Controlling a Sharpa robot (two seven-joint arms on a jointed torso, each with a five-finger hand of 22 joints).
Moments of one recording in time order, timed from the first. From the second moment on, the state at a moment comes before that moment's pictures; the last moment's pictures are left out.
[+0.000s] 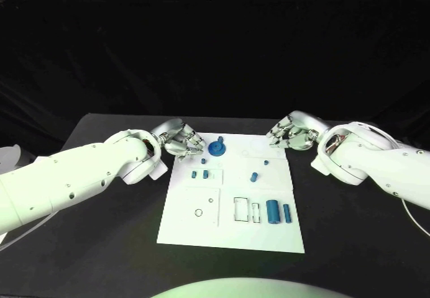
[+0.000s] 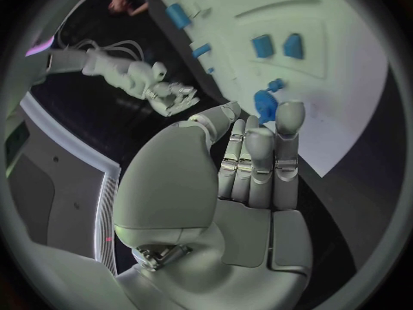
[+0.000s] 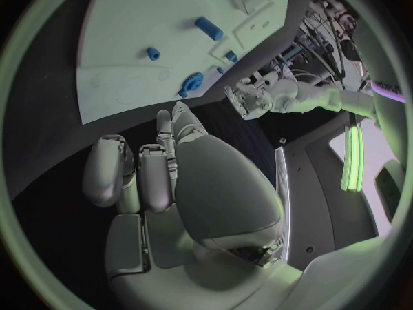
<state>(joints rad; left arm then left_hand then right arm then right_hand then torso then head) 1.18 -0.75 -0.01 1.38 -0.79 -0.22 0.07 1.39 -0.19 0.53 0.03 0.14 1.07 0.17 0.07 0.07 1.16 0.10 0.09 0.07 1.35 0.01 1.10 0.69 0.16 1.28 0.11 0.77 0.93 1.17 -0.91 0.03 1.51 -1.30 -0.27 -0.08 1.61 -0.03 0.01 0.20 0.17 1.10 0.13 0.08 0.07 1.14 0.06 0.15 0.35 1.47 -0.02 1.33 1.31 0.08 1.38 0.08 1.30 1.12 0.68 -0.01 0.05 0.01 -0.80</state>
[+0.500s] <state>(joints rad) 1.17 -0.82 -0.01 1.46 0.02 -0.27 0.32 1.35 -0.18 0.48 0.03 0.15 1.08 0.17 0.07 0.07 1.15 0.10 0.11 0.07 1.24 0.02 1.00 0.52 0.17 1.21 0.12 0.63 0.84 1.13 -0.88 0.03 1.53 -1.71 -0.14 -0.20 1.59 -0.09 0.12 0.23 0.11 1.10 0.11 0.07 0.07 1.15 0.05 0.09 0.18 1.47 -0.03 1.30 1.28 0.08 1.38 0.08 1.27 1.09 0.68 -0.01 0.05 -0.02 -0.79</state>
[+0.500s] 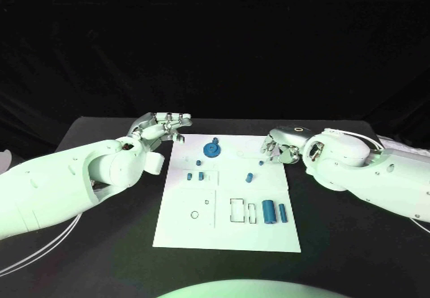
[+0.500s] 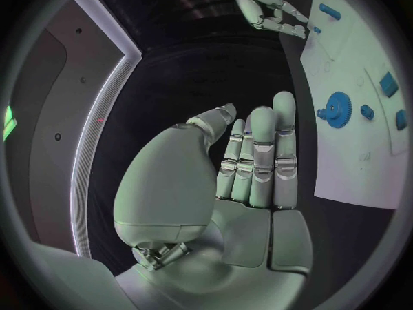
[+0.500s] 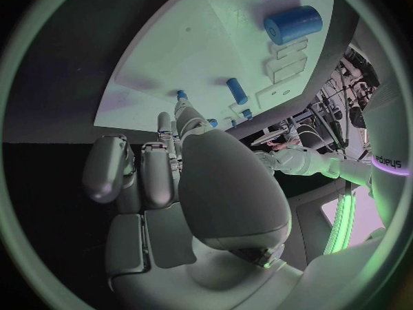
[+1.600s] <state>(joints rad) 1.17 -0.85 -0.02 1.52 0.15 -0.27 0.36 1.35 -0.18 0.47 0.03 0.15 1.07 0.17 0.07 0.07 1.15 0.11 0.12 0.07 1.23 0.02 1.00 0.51 0.17 1.21 0.12 0.62 0.83 1.11 -0.80 0.03 1.47 -1.79 -0.10 -0.20 1.57 -0.09 0.32 0.20 0.06 1.17 0.10 0.08 0.08 1.22 0.04 0.09 0.08 1.47 -0.03 1.29 1.28 0.09 1.39 0.06 1.26 1.09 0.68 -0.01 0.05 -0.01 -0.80</state>
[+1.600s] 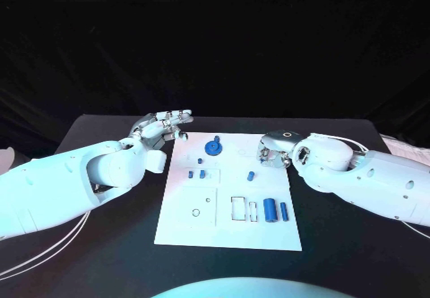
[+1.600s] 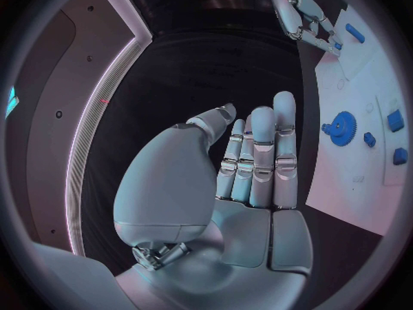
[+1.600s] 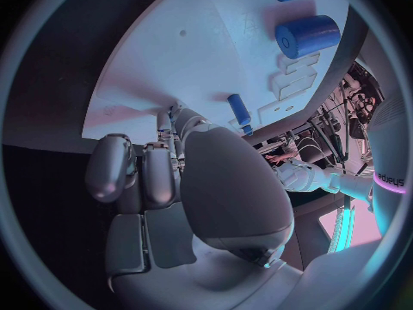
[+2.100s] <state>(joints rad) 1.17 -0.85 -0.02 1.52 0.15 -0.27 0.36 1.36 -0.17 0.47 0.02 0.15 1.07 0.18 0.07 0.07 1.15 0.11 0.12 0.07 1.23 0.02 1.00 0.51 0.17 1.21 0.12 0.62 0.83 1.10 -0.81 0.03 1.49 -1.82 -0.11 -0.21 1.54 -0.08 0.41 0.13 0.05 1.19 0.10 0.09 0.09 1.25 0.06 0.08 0.07 1.47 -0.04 1.31 1.28 0.09 1.40 0.06 1.27 1.11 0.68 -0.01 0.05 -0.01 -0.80</state>
